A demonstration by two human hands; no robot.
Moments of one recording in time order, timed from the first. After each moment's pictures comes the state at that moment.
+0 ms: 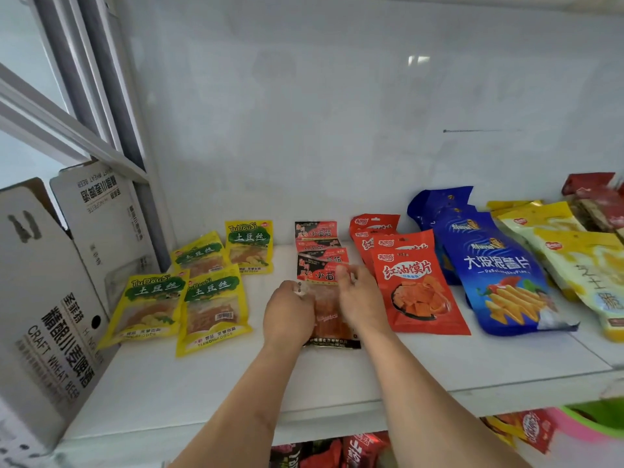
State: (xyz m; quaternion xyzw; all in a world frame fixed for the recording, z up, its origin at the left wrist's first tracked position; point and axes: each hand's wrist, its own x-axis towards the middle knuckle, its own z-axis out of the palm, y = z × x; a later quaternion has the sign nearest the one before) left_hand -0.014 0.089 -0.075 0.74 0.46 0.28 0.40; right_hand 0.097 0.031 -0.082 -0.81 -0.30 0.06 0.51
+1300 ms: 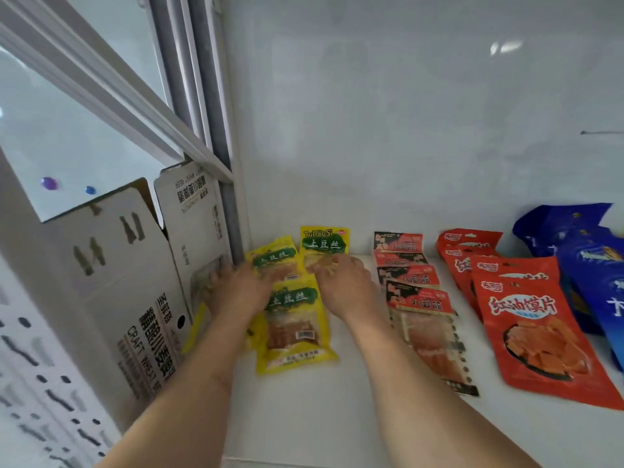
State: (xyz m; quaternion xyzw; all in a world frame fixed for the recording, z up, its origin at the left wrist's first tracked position) left_hand -0.130 0.255 -0.049 0.75 0.61 0.17 0.17; right_hand 0.018 0.163 -0.048 -0.84 -0.43 0.08 0.33
